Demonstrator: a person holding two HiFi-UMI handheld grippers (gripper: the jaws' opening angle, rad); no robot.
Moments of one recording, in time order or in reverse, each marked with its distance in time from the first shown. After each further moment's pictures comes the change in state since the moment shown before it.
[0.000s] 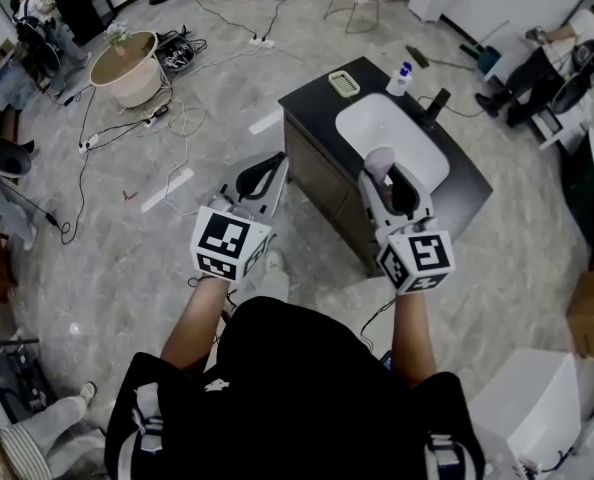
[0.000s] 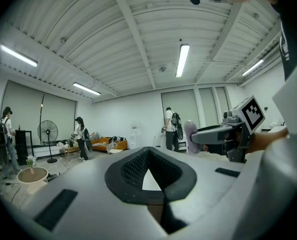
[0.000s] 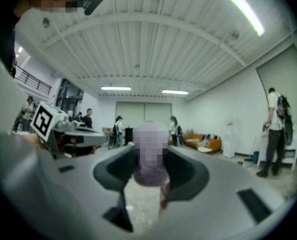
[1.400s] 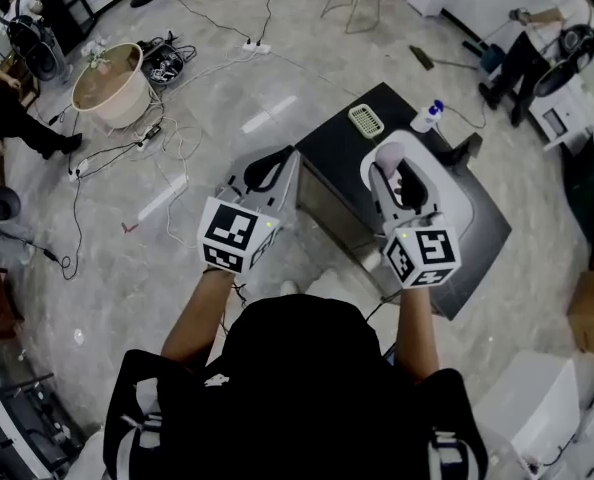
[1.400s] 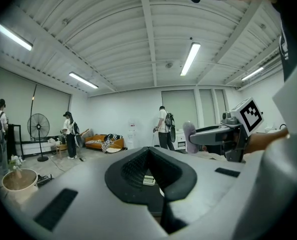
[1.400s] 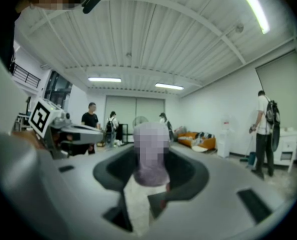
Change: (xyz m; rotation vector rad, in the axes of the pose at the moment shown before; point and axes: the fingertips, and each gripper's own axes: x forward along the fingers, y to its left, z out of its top) left arm 0.150 0.204 -0.023 -0.029 0.019 -0.088; right arm 0.240 -0.053 0.001 -0.010 0.047 -0.096
